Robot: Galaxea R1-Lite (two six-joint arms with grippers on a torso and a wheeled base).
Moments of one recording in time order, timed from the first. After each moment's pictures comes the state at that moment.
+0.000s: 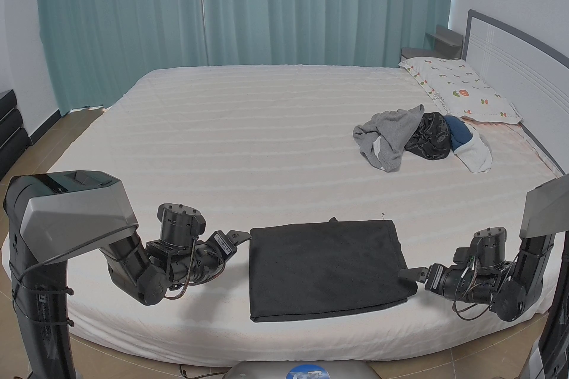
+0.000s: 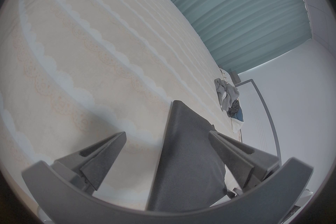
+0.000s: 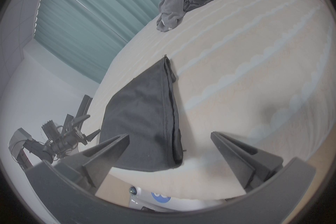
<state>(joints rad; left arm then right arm) -0.38 2.28 -0.72 -0.95 -0.11 -1.01 0.20 2.18 -0.21 -1.30 0.25 0.62</state>
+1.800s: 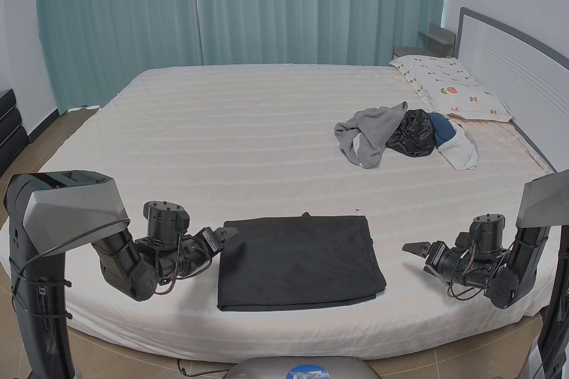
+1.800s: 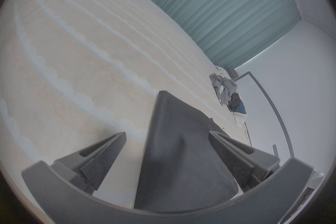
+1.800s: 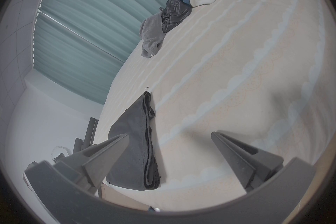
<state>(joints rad) -0.30 2.30 -0.71 -1.02 -0.12 -0.84 0.15 2.22 -0.34 -1.31 0.25 0.79</state>
